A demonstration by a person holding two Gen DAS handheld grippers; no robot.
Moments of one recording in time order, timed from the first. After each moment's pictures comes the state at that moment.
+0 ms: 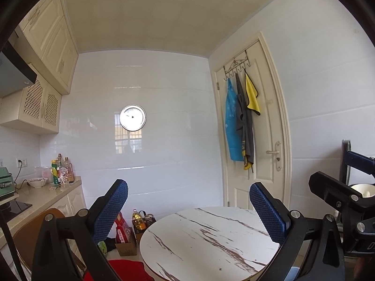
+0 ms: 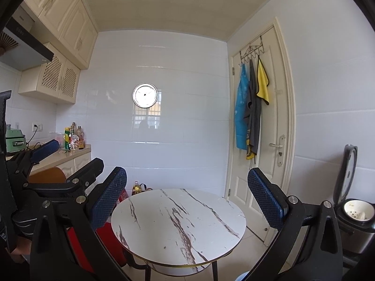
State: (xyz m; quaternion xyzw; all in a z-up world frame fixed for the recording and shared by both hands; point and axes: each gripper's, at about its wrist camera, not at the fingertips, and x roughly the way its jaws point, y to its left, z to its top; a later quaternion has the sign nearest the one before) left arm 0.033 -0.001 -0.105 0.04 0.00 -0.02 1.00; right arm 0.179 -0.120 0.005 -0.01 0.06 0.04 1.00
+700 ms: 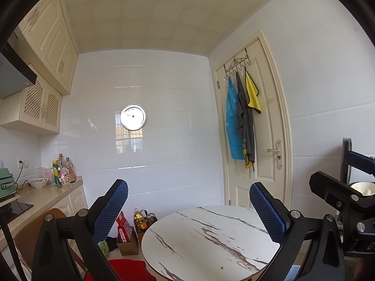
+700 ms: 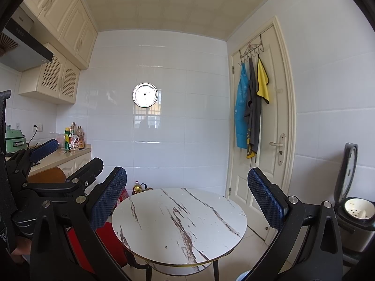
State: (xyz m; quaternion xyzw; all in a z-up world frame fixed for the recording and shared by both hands) left arm 0.043 0.002 -0.107 0.04 0.00 -0.02 1.00; right arm 0.178 -0.124 0.003 0.00 0.07 0.05 1.00
